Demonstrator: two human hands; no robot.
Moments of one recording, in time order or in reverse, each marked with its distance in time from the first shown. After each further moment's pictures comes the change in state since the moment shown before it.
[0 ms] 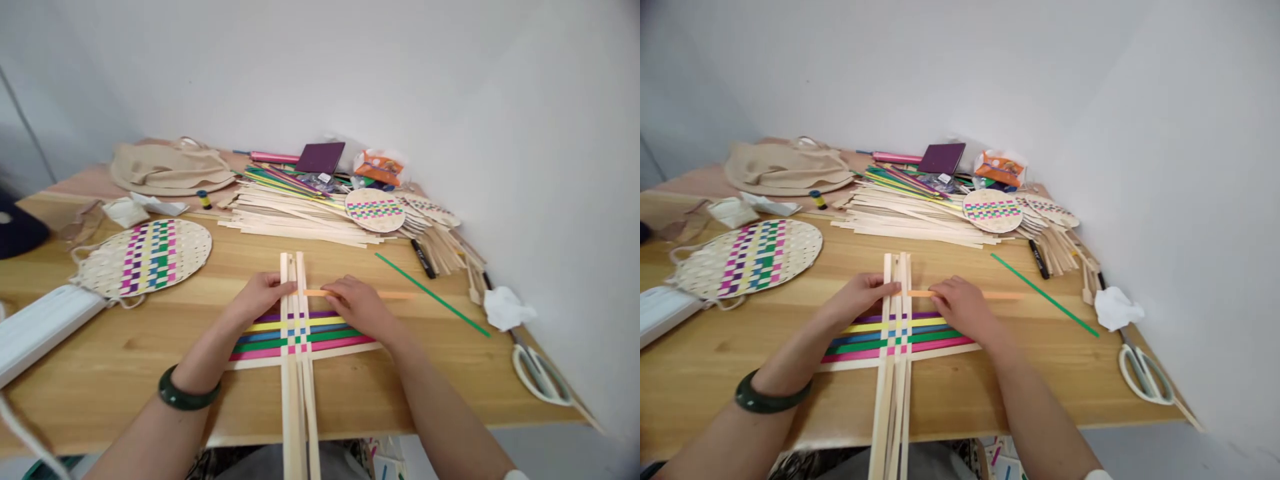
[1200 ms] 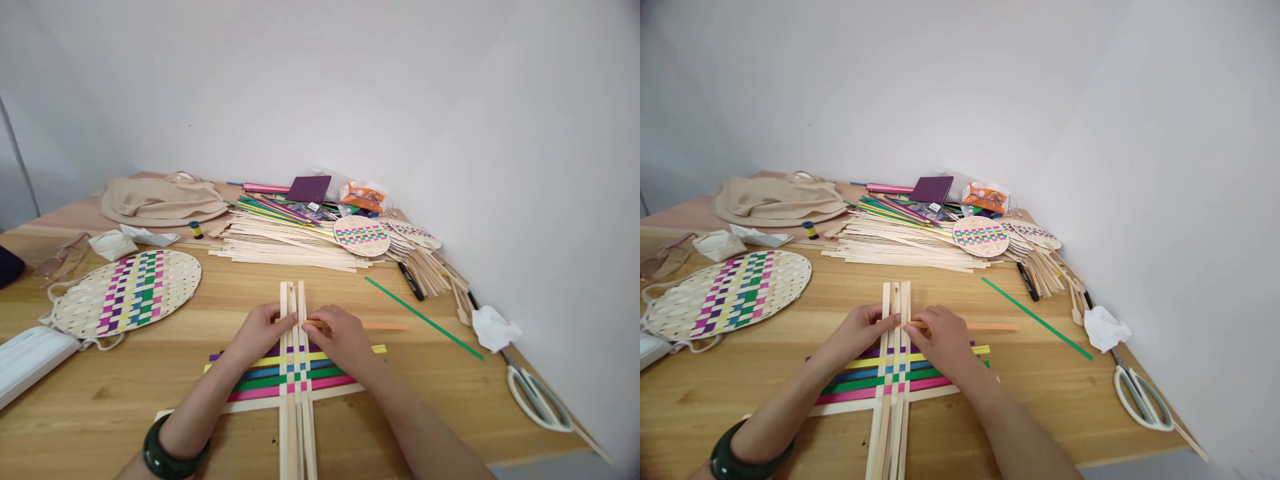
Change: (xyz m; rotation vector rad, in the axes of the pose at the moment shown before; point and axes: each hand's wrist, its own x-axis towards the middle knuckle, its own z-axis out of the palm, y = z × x) left_hand 0.011 -0.012 0.009 0.239 -0.012 0.317; right_hand 0.006 -0.028 0.020 0.125 0.197 0.186
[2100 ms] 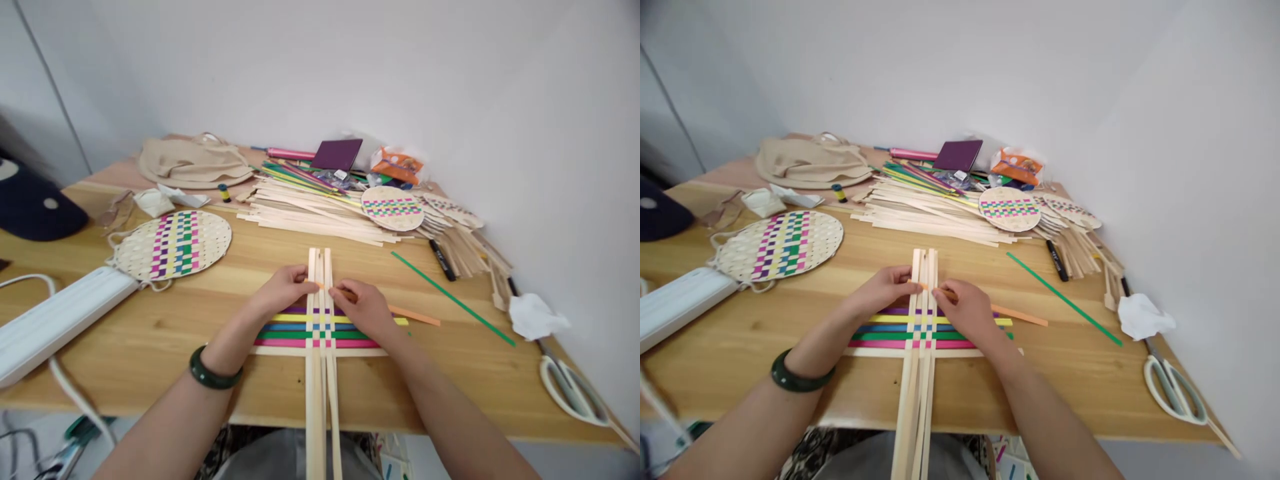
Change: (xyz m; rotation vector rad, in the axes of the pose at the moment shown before) left_hand -0.007 0.015 -0.006 -0.370 -0.129 -0.180; right_hand -0.001 -0.002 -0.003 0.087 -0.117 0.200
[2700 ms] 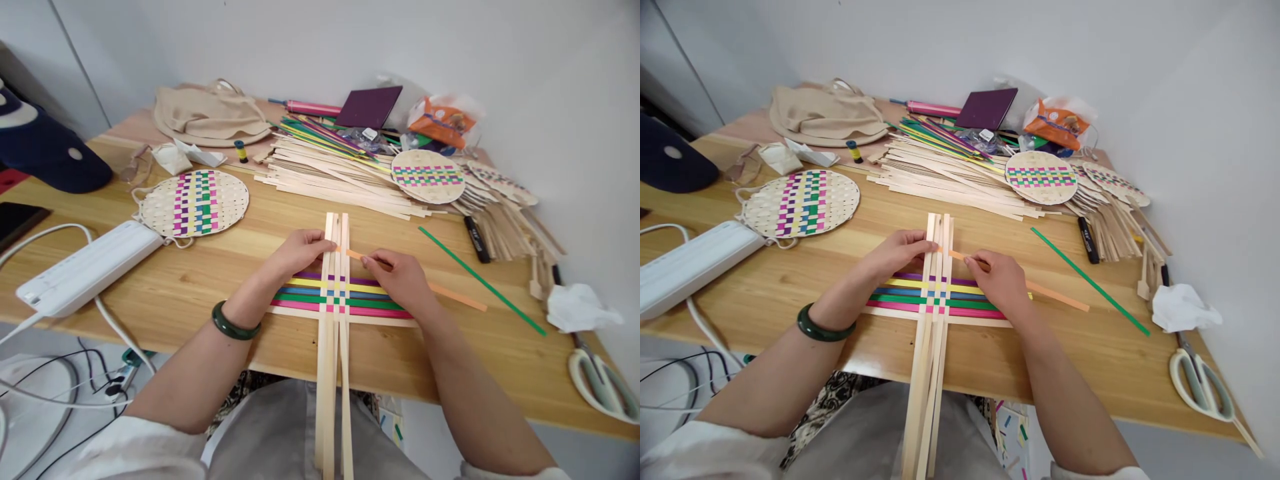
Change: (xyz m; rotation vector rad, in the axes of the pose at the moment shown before) left_hand -0.001 0.003 0.000 0.020 0.124 -0.038; right_hand 0.001 0.009 -0.017 -0.052 0.005 0.037
